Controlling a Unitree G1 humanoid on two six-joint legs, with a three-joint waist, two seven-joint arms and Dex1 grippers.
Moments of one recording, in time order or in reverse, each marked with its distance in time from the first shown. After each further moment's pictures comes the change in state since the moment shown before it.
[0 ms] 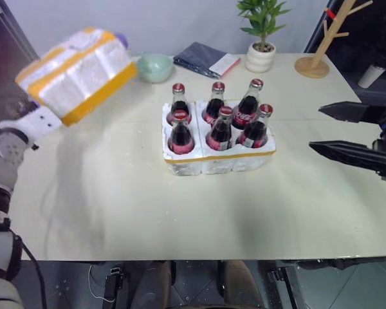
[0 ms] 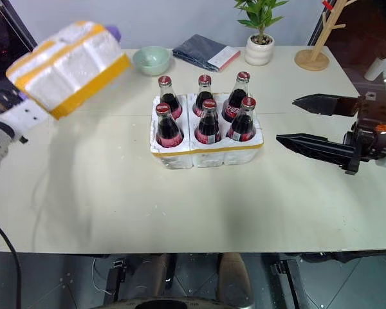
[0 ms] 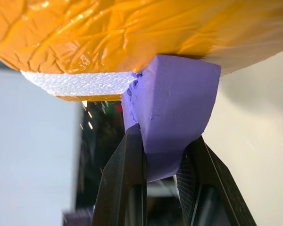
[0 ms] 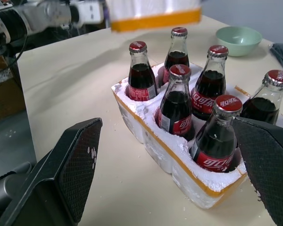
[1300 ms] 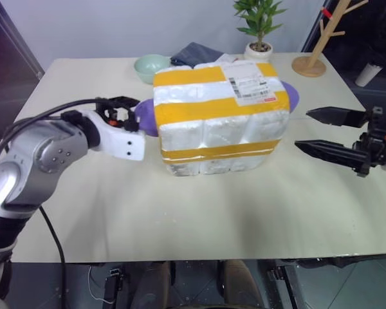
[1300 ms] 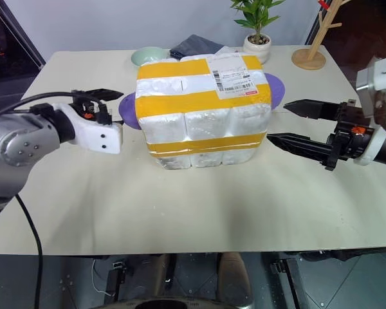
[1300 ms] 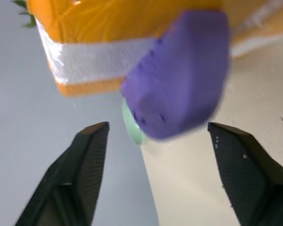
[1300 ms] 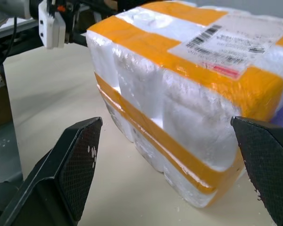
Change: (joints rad) left arm 0.289 0.045 -0.006 -1.041 0.058 0.097 -0.504; right arm 0.002 0.062 0.116 0.037 -0.056 -0.094 -0.053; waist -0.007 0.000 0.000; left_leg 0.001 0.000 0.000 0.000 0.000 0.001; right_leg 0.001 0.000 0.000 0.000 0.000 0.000
